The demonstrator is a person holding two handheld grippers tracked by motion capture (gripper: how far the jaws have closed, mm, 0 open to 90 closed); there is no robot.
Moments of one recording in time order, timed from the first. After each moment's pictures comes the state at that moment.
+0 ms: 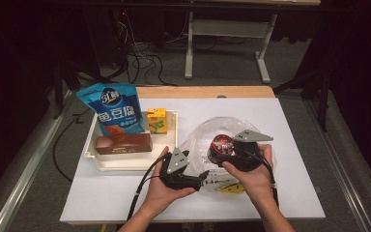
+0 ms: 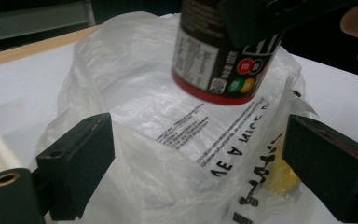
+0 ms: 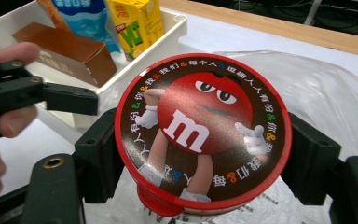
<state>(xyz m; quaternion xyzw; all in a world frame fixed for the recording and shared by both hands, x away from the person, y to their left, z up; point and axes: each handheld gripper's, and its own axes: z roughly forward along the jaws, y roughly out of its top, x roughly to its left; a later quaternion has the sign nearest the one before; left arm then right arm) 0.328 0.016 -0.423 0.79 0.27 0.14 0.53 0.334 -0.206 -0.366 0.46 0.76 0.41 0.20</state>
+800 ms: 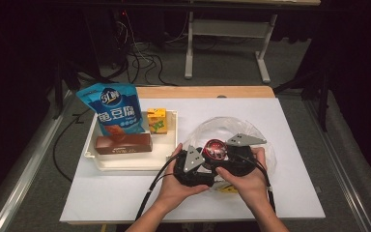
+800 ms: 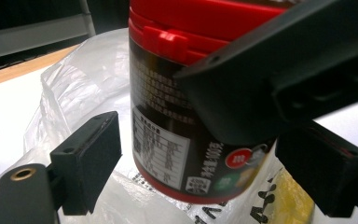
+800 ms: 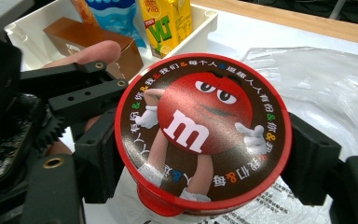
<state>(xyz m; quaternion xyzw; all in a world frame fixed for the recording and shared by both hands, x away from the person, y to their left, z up) 0.335 -0.019 -0.424 0.79 0.26 0.16 0.53 0.324 -0.189 -0.365 0.44 0.77 0.42 0.18</state>
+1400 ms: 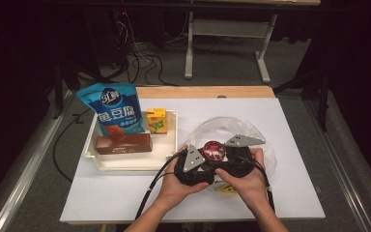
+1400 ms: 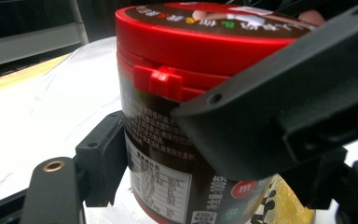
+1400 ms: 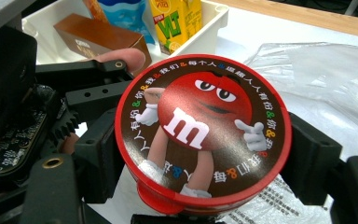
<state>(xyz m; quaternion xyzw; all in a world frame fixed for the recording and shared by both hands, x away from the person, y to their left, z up) 0.337 -0.019 -0.426 0.79 0.24 0.16 0.54 0.325 -0.188 -0.370 0.43 0.78 0.43 0.16</state>
